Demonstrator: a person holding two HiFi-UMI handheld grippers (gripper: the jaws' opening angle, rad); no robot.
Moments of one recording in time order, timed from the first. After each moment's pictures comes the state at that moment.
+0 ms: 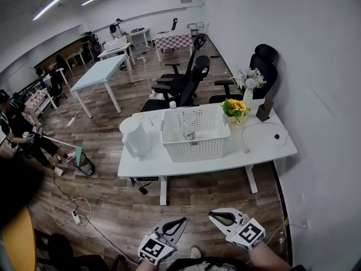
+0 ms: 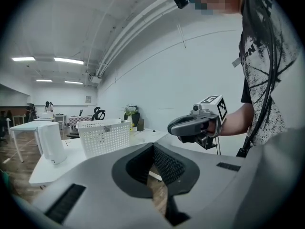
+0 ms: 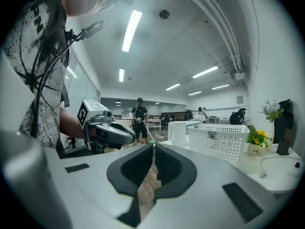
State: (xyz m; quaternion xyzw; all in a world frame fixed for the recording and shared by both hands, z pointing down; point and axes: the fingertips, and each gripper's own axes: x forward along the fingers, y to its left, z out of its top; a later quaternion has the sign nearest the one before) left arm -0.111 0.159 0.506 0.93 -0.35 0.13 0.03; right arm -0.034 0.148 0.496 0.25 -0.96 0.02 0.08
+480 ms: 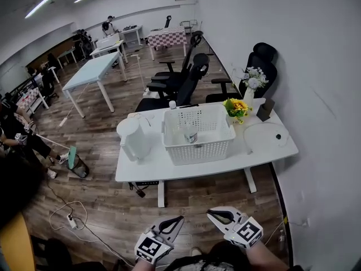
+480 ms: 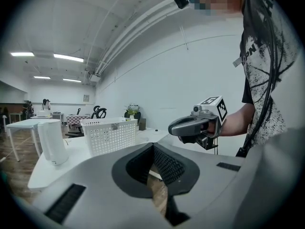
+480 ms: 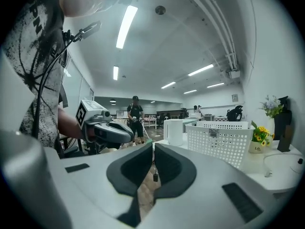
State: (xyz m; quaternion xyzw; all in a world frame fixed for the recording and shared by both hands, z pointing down) left arm -0.158 0.116 0.519 0.93 -0.33 0.13 0.03; right arm -0.078 0.108 0.508 0.27 -0.96 0.03 0.08
